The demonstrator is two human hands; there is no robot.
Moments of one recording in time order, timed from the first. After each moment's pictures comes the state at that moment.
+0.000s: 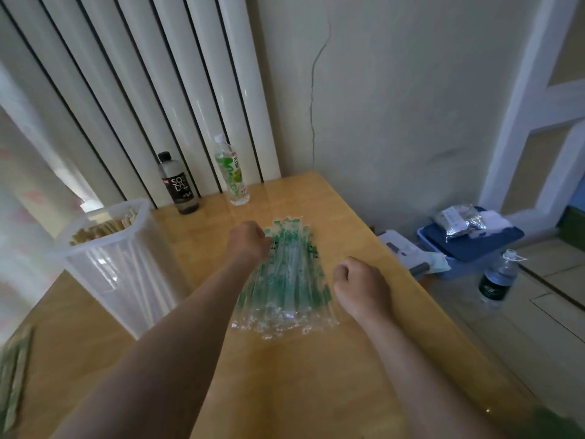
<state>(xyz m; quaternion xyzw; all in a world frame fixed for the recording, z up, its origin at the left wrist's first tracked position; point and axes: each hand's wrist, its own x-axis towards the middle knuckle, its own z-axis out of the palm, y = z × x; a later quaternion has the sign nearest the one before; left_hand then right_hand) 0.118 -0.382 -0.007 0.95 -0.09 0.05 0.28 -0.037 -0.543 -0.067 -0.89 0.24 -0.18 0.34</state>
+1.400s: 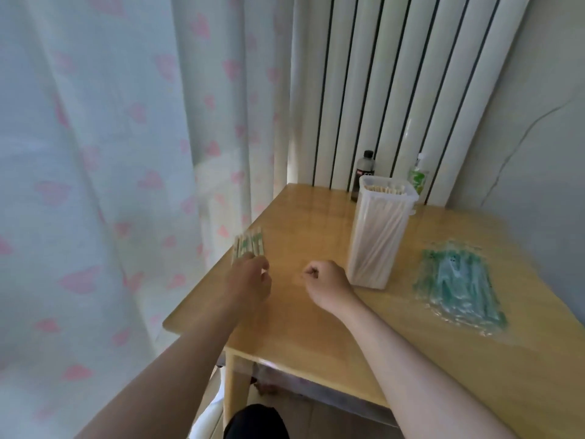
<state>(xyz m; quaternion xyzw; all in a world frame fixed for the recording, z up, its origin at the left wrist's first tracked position) -0.071 0.005 -0.031 0.96 0.05 0.14 0.25 -0.053 -0.182 -0.014 -0.92 -0.11 0.02 0.38</state>
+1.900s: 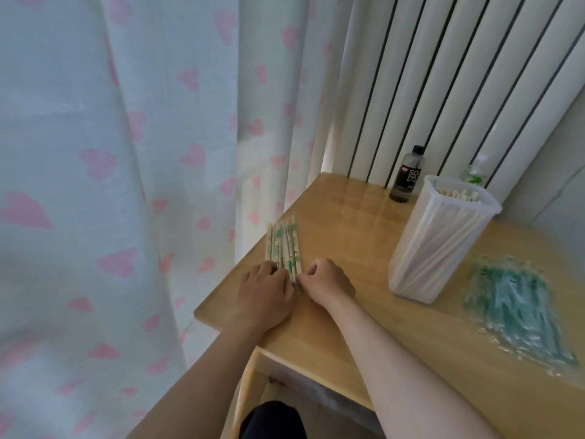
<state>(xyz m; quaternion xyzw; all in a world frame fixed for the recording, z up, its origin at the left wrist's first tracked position) -0.077 0.037 -0.085 0.97 0.06 0.15 0.19 -0.022 -0.092 -0.041 -0.96 -0.03 0.06 0.27</state>
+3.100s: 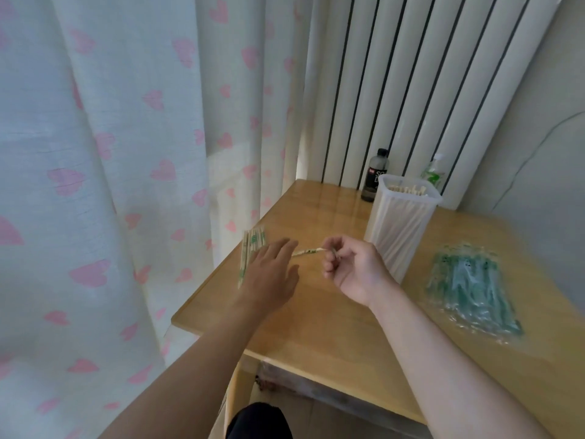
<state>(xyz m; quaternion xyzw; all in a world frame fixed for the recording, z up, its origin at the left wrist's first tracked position) -0.069 -0.002 -0.044 0.94 -0.08 0.29 0.19 -0.062 -0.183 0.034 -0.54 -0.04 0.19 0.82</state>
